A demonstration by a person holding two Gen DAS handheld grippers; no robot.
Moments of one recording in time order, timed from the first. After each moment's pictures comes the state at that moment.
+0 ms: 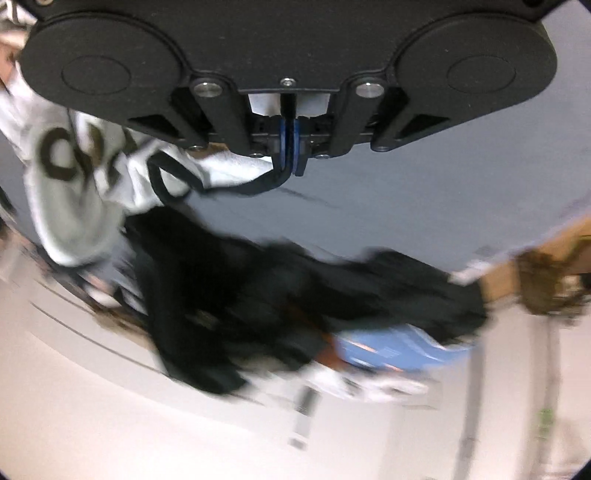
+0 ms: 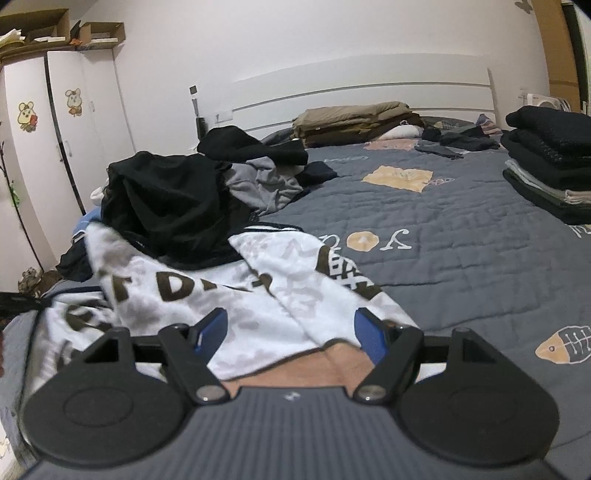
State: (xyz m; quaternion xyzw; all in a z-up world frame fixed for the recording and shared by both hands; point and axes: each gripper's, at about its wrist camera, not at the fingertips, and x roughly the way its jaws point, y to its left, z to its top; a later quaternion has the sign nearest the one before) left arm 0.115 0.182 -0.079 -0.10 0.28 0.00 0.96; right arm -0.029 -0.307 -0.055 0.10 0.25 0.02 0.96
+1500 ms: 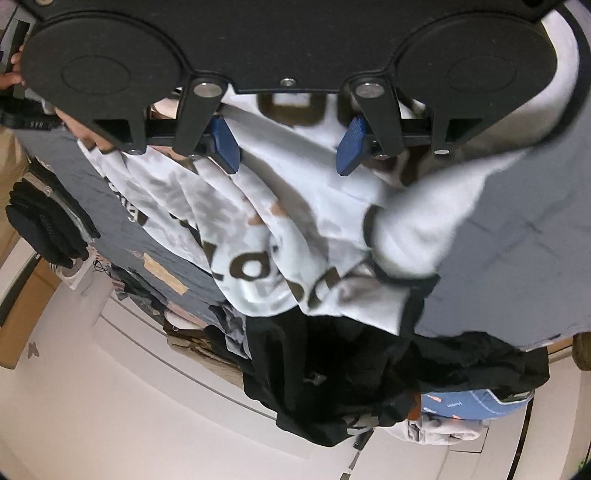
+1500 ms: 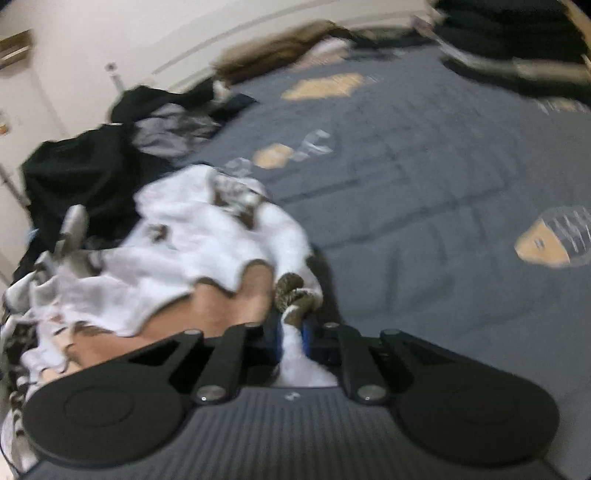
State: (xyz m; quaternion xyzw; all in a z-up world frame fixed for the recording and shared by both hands) left arm 0.026 0.085 -0.095 -0.16 0.32 -0.14 0.92; right arm -0.002 -0.377 -0.130 0.20 0.35 -0.03 0.92
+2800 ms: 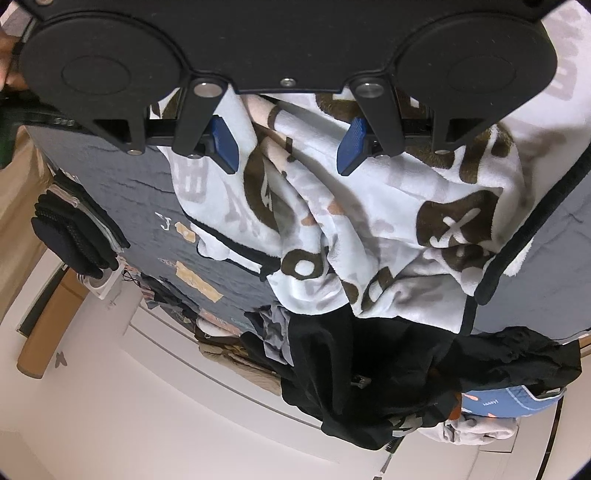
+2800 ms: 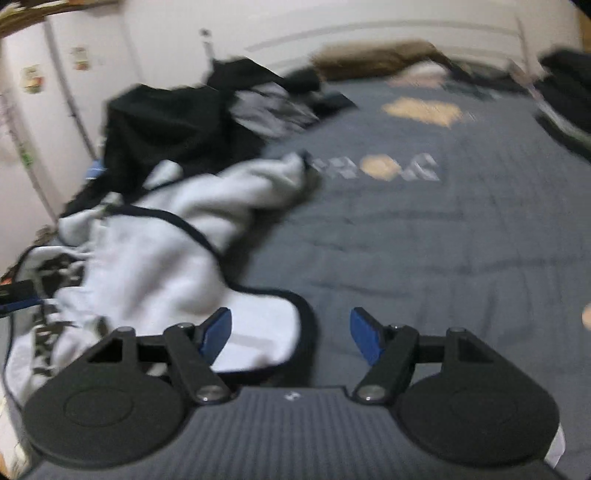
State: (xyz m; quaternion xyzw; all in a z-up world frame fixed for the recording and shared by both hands) left arm 0.030 0.060 -0.085 -0.15 0.32 -0.19 0.92; right arm 0.010 -0.330 -0.119 0.12 0.36 0.07 0.92
